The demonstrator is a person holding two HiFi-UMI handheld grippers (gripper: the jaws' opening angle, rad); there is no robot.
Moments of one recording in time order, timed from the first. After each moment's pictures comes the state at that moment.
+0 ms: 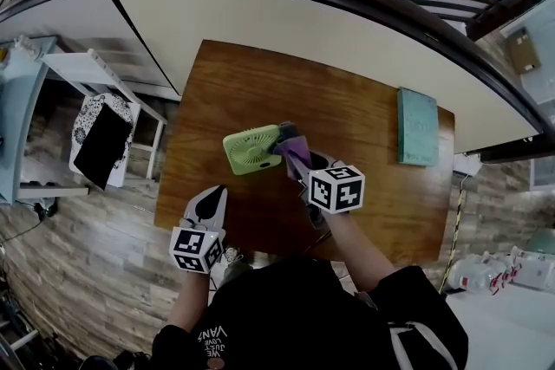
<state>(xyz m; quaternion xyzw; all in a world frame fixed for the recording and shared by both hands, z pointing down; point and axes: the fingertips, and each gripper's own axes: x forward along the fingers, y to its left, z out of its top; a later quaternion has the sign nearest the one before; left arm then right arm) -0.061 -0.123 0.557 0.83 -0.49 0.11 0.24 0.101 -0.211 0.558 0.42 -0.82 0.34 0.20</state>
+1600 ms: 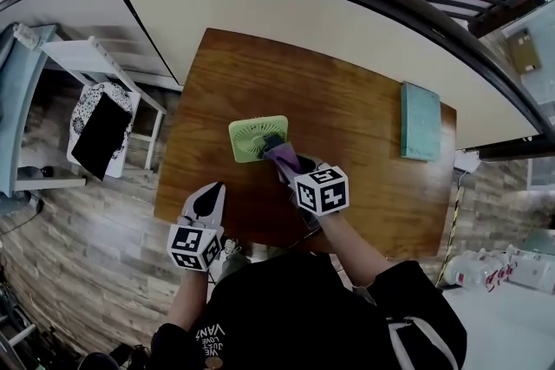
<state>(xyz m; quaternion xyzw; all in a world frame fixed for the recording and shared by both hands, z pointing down) -0.076 -0.111 0.565 0.83 -0.49 0.10 0.25 0.064 -0.181 0.597 0.38 -0.83 0.32 0.25</state>
